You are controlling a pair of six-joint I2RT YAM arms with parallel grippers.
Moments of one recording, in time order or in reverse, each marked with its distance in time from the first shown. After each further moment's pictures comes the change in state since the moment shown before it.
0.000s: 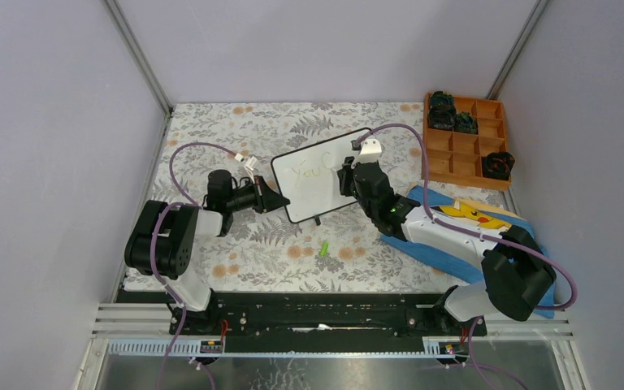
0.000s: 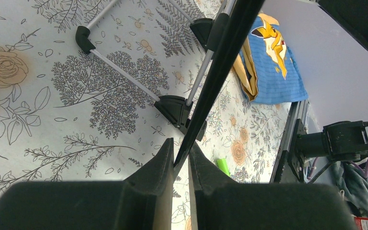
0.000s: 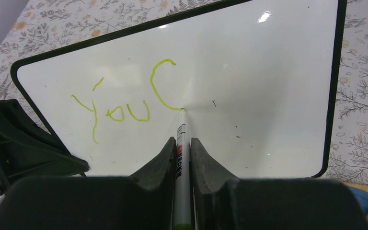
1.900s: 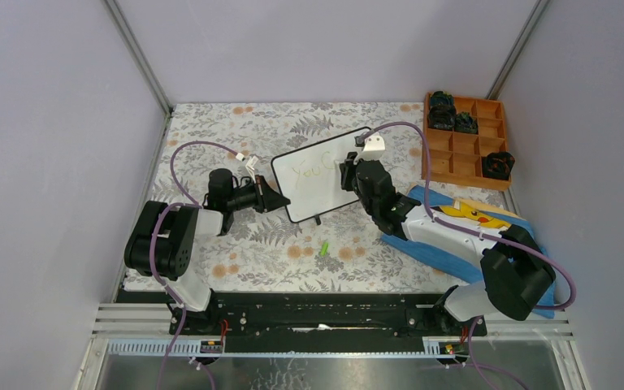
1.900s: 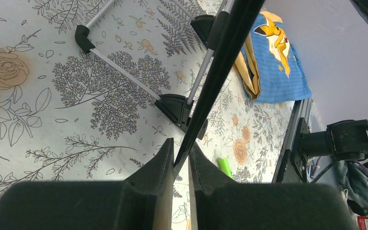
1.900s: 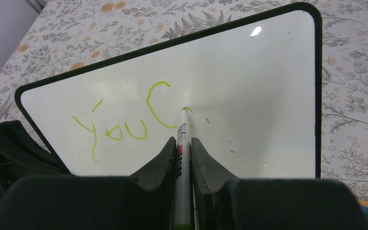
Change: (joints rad) left arm -0.010 -0.006 0.013 -0.036 -0.010 0.023; right arm -0.014 0.005 0.001 0.066 0.040 -0.019
